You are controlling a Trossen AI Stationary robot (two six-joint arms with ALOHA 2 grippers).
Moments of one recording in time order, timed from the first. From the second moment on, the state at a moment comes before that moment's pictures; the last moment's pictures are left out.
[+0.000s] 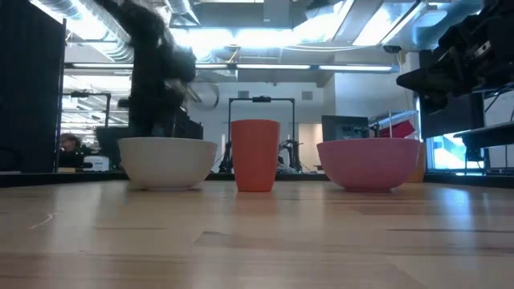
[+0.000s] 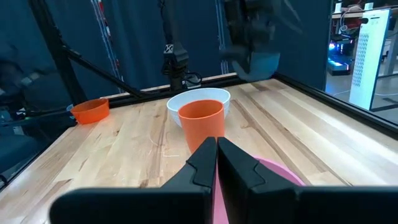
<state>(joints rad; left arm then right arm) 0.67 1.58 1.16 -1.05 -0.15 -0.05 -0.20 0.10 0.01 0.03 -0.12 0.15</state>
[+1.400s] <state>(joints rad) -0.01 1.65 1.26 -1.05 -0.04 -0.05 -0.20 0.10 0.01 0.05 -0.09 0.56</state>
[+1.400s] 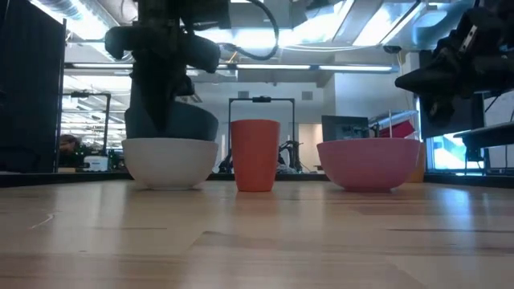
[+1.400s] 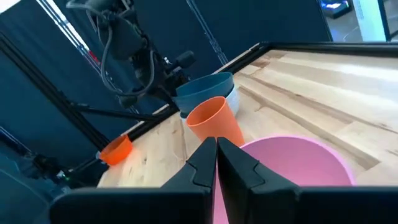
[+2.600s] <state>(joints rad) -0.01 1.62 1.68 -1.33 -0.19 -0.21 -0.20 0.34 0.40 -0.47 -0.02 0.46</state>
